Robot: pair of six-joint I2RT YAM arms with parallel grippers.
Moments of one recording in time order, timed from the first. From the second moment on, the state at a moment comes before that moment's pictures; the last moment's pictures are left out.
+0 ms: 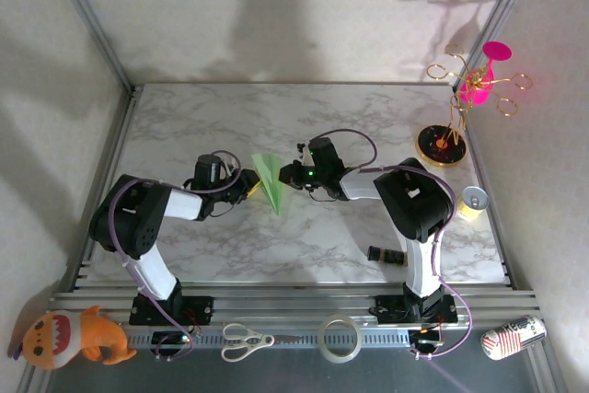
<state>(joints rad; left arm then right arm) -0.25 1.75 0.59 0.53 0.55 -1.10 0.64 1.98 1.03 0.34 -0.53 0.88</state>
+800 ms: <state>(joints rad) -0.25 1.80 0.69 0.39 0.57 -0.96 0.59 2.06 1.13 0.18 -0.56 0.76</state>
